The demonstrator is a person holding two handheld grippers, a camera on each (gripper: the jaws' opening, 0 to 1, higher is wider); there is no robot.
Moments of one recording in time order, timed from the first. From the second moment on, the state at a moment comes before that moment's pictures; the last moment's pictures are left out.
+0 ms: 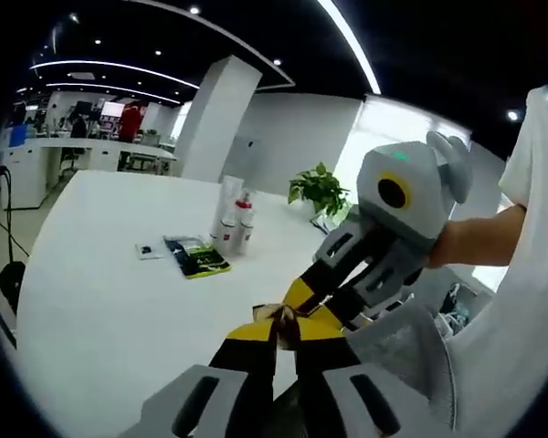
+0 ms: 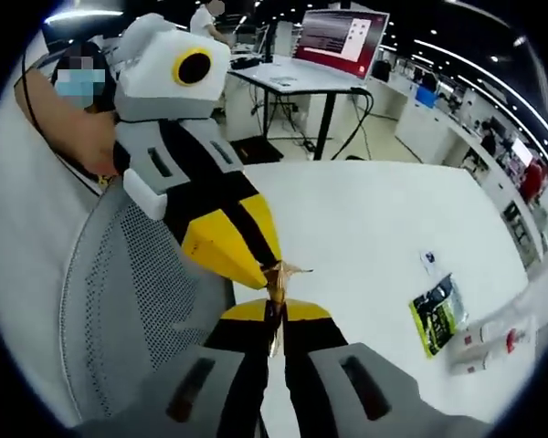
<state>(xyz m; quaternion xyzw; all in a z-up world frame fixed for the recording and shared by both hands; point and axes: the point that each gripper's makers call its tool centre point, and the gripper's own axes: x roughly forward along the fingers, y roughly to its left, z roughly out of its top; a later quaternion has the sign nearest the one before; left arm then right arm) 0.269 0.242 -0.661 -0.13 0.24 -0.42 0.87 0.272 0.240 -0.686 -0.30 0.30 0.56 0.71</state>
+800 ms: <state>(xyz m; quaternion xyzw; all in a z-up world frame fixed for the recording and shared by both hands) 0.290 0.271 -0.634 -0.37 0.22 -0.38 0.82 0.298 0.251 -0.633 0.29 0.35 0.49 0.74</state>
